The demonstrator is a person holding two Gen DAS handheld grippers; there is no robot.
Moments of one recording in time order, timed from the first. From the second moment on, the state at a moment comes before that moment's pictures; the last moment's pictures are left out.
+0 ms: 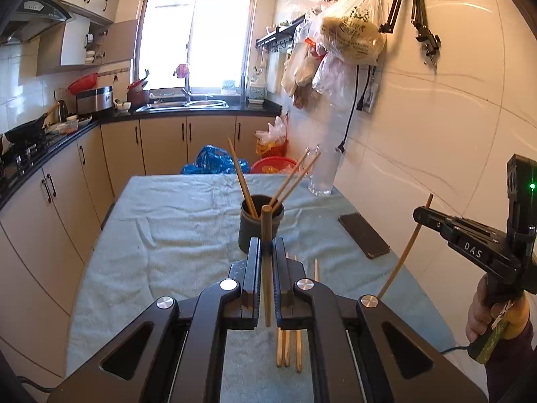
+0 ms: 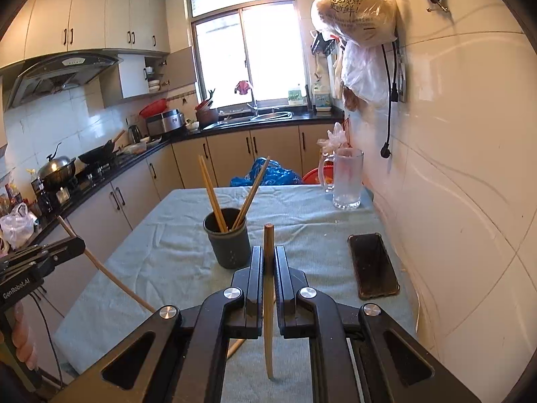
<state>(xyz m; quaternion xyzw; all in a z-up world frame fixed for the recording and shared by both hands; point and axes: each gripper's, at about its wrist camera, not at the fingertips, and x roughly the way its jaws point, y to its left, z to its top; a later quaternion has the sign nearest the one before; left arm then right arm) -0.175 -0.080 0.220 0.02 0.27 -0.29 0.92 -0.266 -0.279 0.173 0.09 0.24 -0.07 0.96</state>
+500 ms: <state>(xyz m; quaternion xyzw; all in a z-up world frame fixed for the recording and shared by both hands) -0.094 -0.103 0.274 -0.01 0.26 -0.29 0.92 -0.210 -0.286 0.224 0.11 0.20 -0.05 0.97</state>
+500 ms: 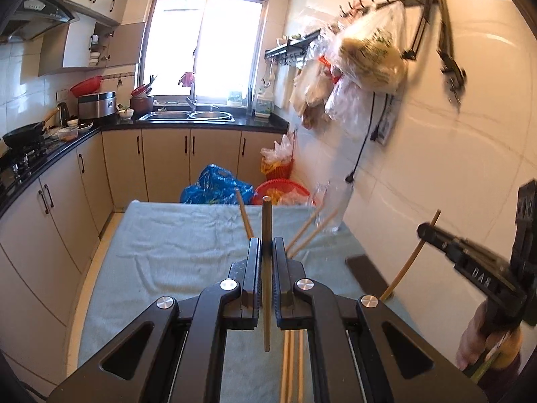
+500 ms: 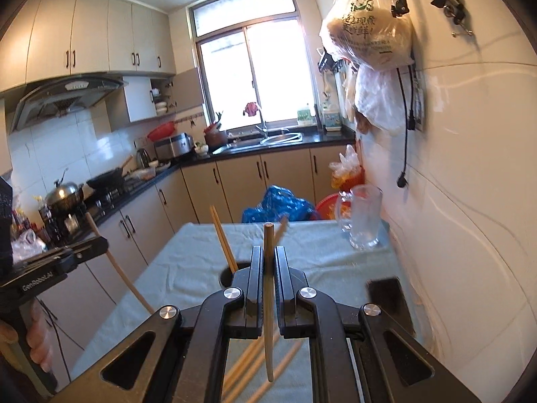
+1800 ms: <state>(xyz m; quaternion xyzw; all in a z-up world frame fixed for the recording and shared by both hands) 0.010 -0.119 0.232 -0.05 0.31 -0.23 0.92 -0.092 -0.335 0.195 0.22 0.21 -0.07 0.95</state>
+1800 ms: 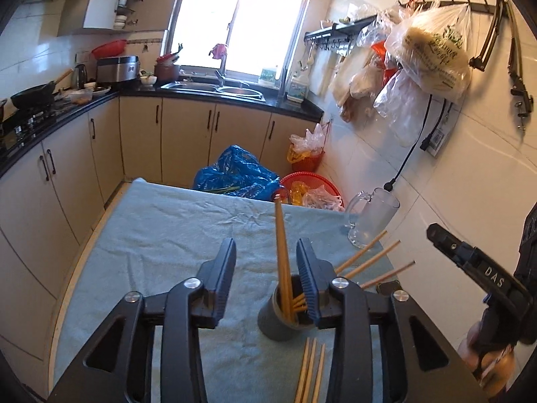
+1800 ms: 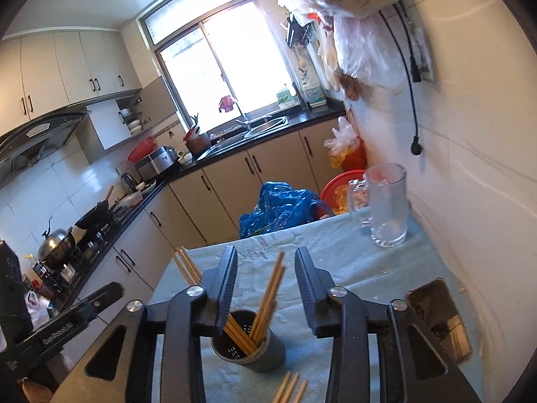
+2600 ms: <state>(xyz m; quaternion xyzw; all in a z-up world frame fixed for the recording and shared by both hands) -0.079 -0.076 0.125 0.02 0.40 -0.21 0.89 -0.255 -0.363 0.181 -0.03 0.36 -0.19 0.91</state>
